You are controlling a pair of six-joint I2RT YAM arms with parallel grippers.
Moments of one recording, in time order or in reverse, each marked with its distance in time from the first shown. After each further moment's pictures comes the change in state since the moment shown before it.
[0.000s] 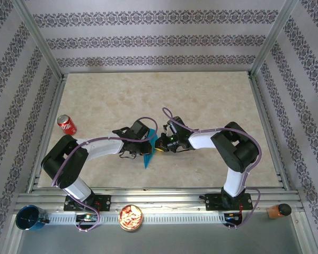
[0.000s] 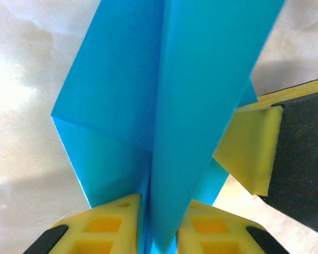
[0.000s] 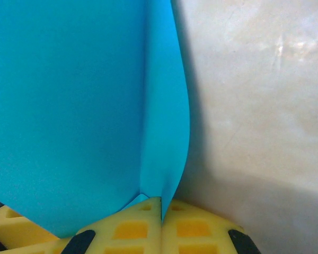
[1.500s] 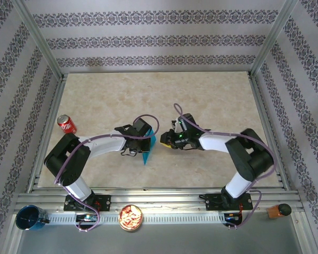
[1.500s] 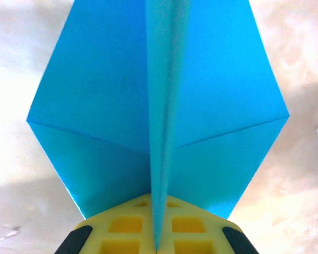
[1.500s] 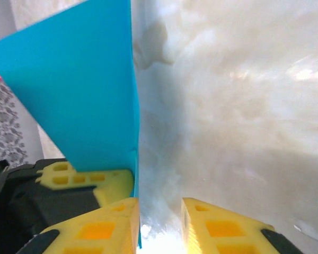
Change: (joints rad) left arm 0.000 0.036 0.079 -0.076 -0.115 0.015; right arm -0.108 -0.197 -0.099 -0.018 -0.024 -0.045
